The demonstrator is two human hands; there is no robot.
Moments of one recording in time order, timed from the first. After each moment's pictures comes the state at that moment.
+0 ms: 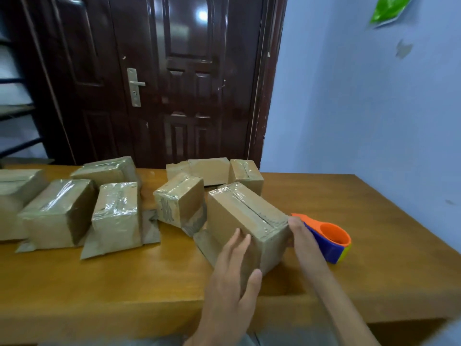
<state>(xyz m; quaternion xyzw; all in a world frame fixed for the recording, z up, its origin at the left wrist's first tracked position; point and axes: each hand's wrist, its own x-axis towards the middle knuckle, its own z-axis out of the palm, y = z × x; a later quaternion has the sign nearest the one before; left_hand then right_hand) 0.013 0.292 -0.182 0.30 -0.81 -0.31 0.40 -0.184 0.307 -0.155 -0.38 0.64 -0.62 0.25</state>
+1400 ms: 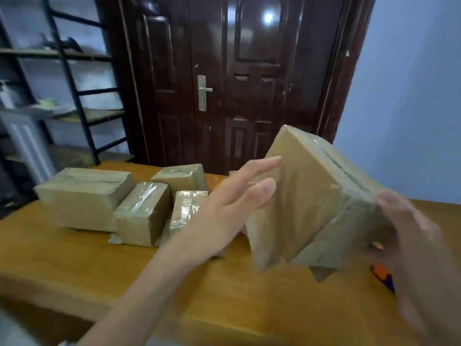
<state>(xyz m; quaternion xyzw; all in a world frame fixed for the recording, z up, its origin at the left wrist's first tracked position) 0.126 0.189 -0.006 0.24 -0.78 -0.42 0.39 -0.093 0.301 -0.011 -0.37 0.57 -0.69 0.25</state>
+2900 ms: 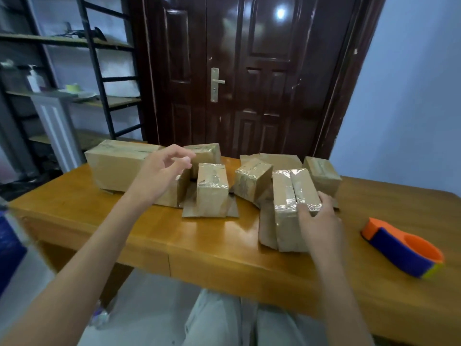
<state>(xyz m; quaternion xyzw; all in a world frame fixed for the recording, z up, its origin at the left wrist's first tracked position) 0.275 0.162 -0.053 0.41 -0.74 -0.25 0.47 -0.047 0.275 -0.109 -0.41 0.78 -0.45 0.12</state>
